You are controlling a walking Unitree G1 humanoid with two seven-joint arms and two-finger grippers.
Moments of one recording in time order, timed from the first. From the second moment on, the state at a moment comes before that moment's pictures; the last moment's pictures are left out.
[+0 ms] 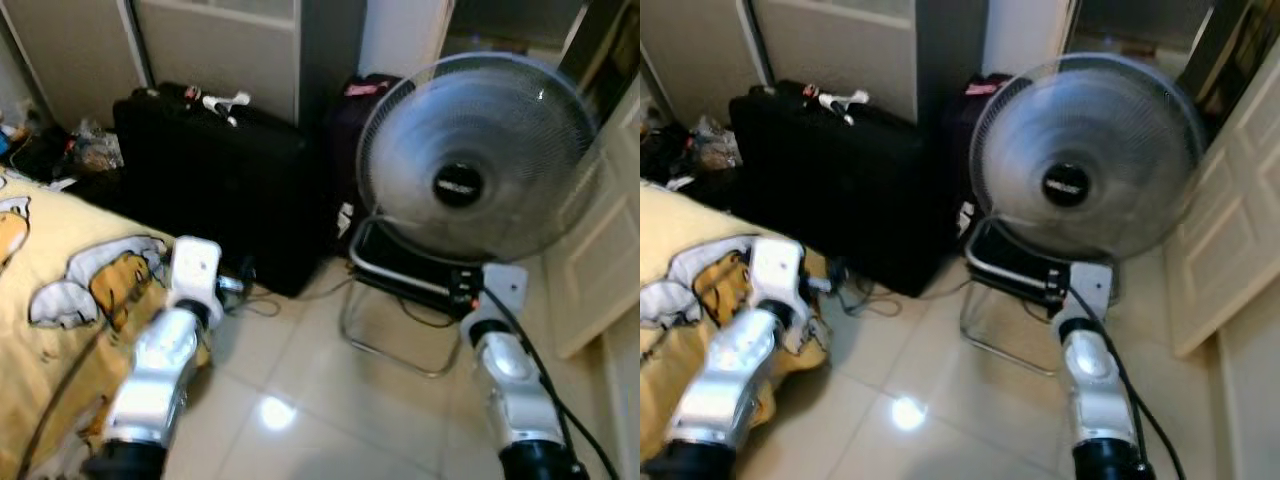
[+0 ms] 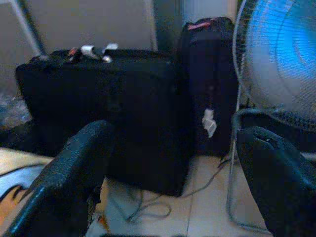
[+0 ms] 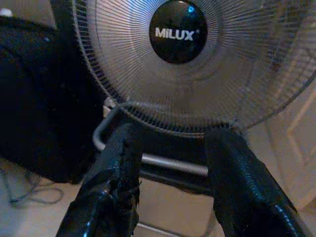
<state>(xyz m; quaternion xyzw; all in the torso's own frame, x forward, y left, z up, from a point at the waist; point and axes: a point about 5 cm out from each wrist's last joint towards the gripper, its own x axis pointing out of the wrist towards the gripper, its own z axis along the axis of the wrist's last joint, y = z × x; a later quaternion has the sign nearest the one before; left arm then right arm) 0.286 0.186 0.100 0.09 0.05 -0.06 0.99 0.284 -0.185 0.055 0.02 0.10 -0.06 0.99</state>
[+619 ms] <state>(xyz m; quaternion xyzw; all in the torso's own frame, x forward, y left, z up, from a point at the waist) 0.286 0.199 0.099 0.08 0.05 -0.04 0.99 0.291 -0.168 0.056 0.01 0.10 -0.03 0.99</state>
